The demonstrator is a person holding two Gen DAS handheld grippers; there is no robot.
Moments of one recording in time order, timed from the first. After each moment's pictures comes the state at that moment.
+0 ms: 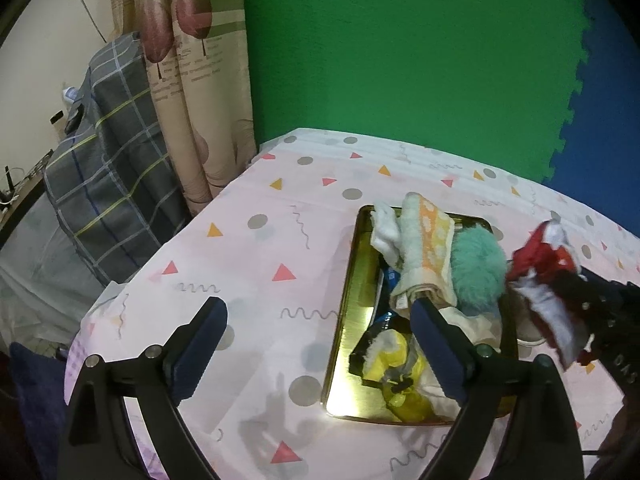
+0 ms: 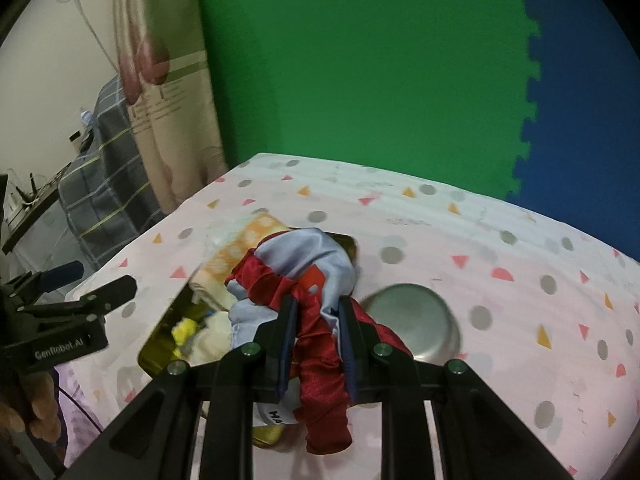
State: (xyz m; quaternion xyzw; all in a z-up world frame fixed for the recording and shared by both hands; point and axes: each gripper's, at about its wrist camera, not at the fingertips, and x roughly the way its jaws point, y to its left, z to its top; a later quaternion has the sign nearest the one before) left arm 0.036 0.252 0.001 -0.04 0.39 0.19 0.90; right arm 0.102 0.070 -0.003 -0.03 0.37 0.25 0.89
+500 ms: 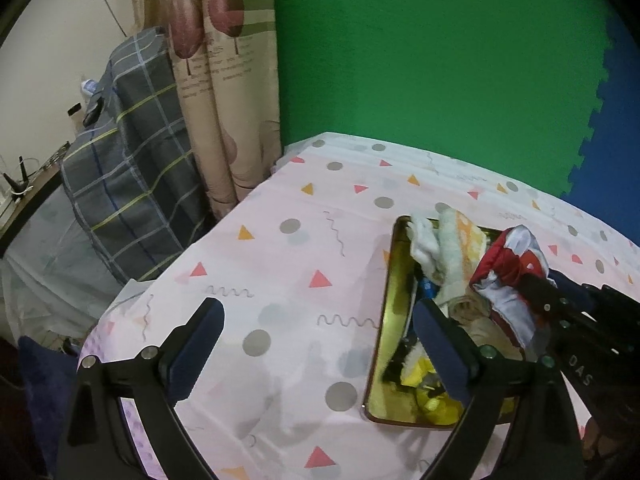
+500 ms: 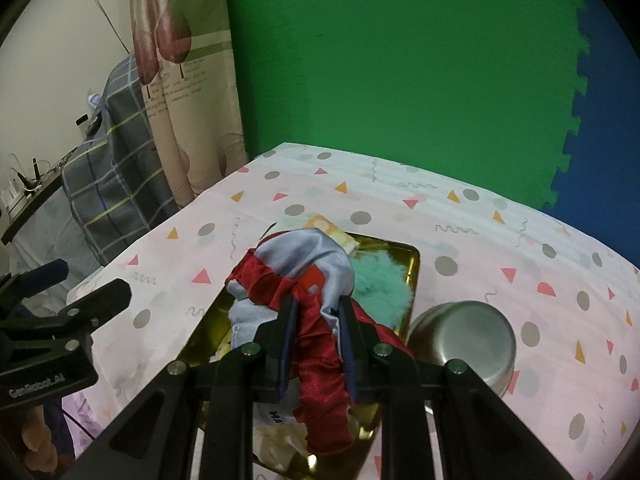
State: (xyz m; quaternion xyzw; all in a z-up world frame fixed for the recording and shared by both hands) left arm 0.027 0.282 0.011 -0.05 0.38 0.22 0.89; right arm 0.111 0.133 -0.012 -0.05 0.38 0.26 0.89
